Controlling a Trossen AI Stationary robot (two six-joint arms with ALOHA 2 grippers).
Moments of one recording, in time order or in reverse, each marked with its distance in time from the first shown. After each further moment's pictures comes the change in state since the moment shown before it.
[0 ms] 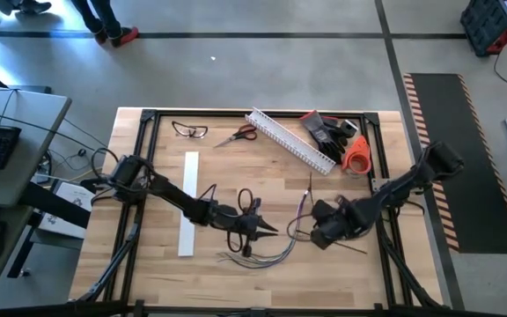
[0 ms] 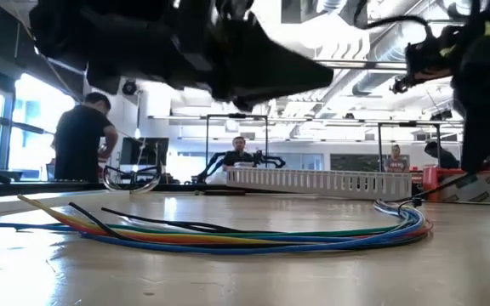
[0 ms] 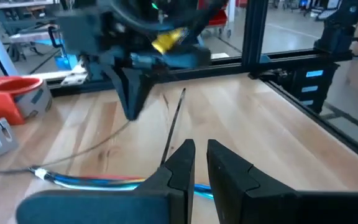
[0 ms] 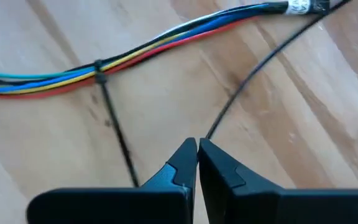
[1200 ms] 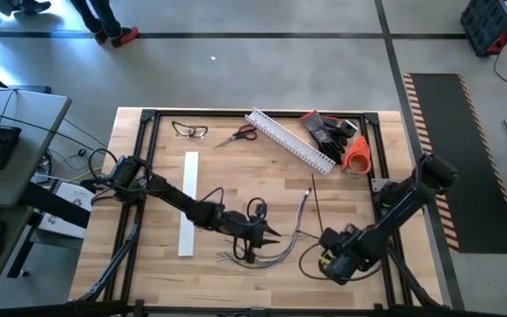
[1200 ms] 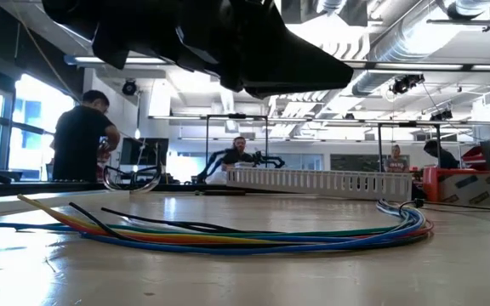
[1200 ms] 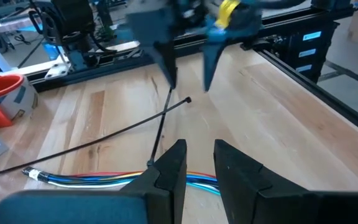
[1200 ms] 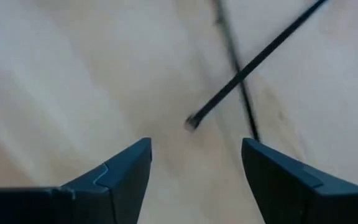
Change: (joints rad) left arm -0.023 -0.015 0.129 -0.274 -0.007 0.076; right arm 0.280 0.157 0.119 -0.013 -0.121 0.338
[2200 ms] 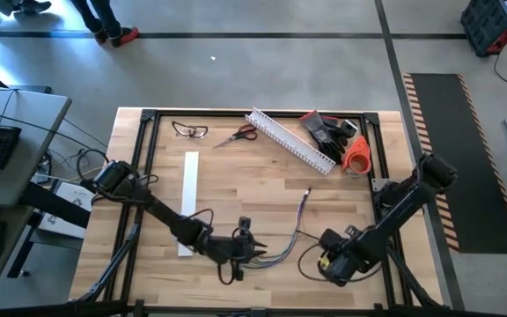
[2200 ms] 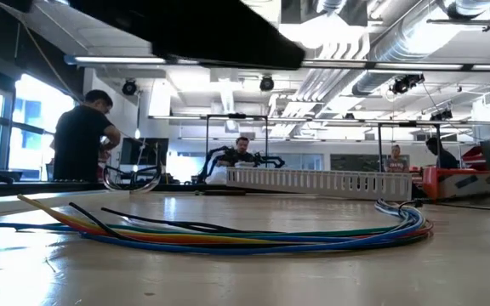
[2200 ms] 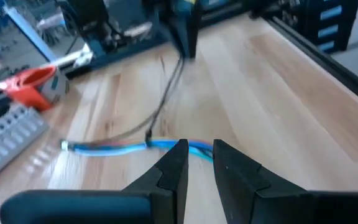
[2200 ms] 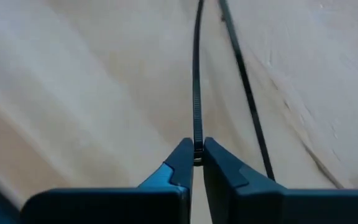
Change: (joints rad) left arm -0.198 -0.066 0.000 -0.194 -0.352 -0.004; right arm -0.006 0.000 0.057 -0.049 -0.032 0.026
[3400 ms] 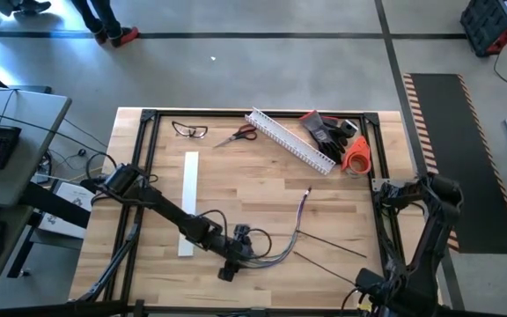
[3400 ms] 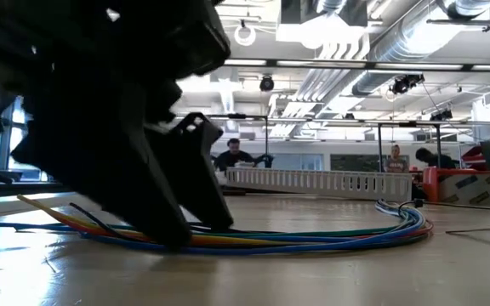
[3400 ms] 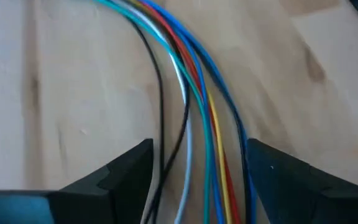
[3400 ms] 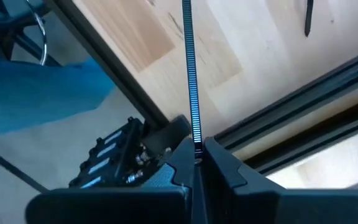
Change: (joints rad) left arm 0.045 0.076 0.007 -0.321 0.415 -0.260; right arm 0.347 0.145 0.464 -0.377 -0.266 0.270
